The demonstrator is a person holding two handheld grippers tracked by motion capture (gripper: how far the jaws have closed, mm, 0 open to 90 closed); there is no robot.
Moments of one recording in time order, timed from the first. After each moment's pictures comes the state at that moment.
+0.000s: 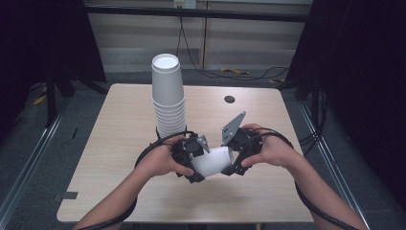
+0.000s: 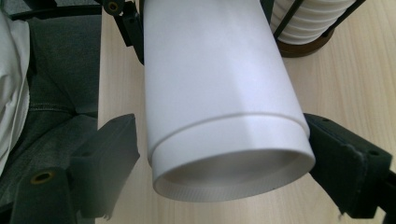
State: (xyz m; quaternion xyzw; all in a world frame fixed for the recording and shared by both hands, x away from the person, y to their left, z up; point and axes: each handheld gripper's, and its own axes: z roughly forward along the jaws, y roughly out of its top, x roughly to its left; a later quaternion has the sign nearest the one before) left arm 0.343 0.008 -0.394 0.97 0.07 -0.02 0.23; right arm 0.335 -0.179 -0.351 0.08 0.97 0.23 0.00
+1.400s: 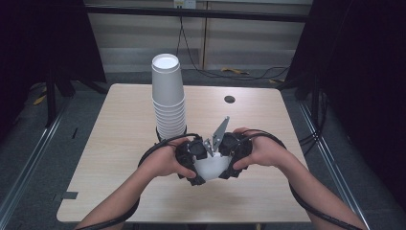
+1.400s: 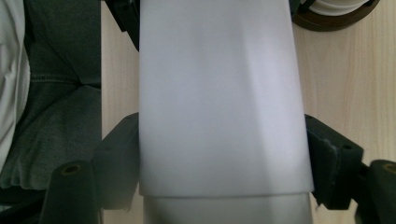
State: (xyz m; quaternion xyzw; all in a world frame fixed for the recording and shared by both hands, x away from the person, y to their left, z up) left arm 0.336 -0.002 -0.399 0.97 0.08 -0.02 0.23; right arm 0.336 -0.157 -0.362 0.06 0.99 0.15 -0.02
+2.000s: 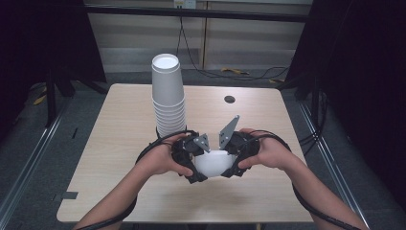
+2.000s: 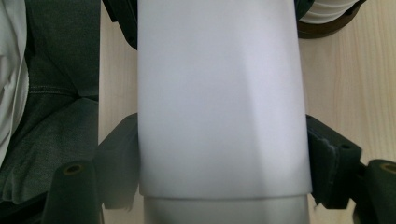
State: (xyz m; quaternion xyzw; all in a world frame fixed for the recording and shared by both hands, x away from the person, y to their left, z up) left arm 0.344 0.011 -0.392 0.95 0.05 -0.01 0.30; right arm 0.335 -0.176 -0.363 0.08 0.98 0.20 -0.01
